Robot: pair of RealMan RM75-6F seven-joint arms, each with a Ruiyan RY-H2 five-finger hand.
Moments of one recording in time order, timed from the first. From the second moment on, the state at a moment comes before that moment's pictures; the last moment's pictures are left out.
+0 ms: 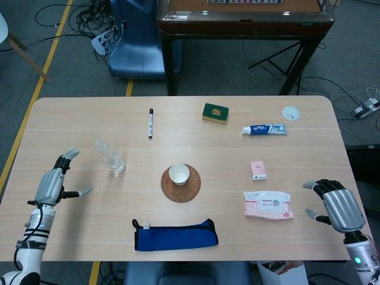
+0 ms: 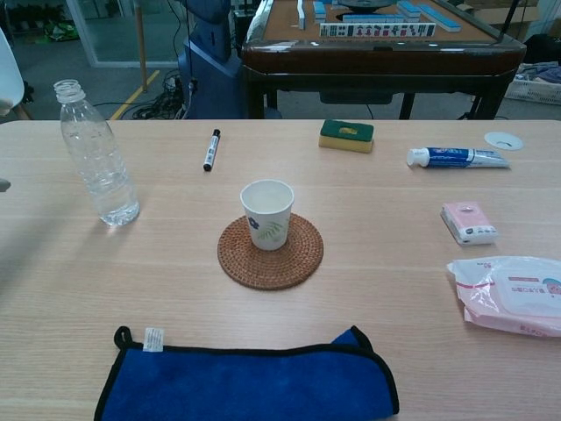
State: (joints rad) left arm -0.35 -1.30 -0.24 -1.58 1.19 1.15 -0.14; right arm 0.14 -1.15 0.00 -1.49 -1.62 1.46 0.06
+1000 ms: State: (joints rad) left arm -0.51 -1.51 -0.36 -1.34 0.99 0.90 -0.38; right arm 0.14 -1.15 0.01 -1.49 -1.61 1.45 0.07
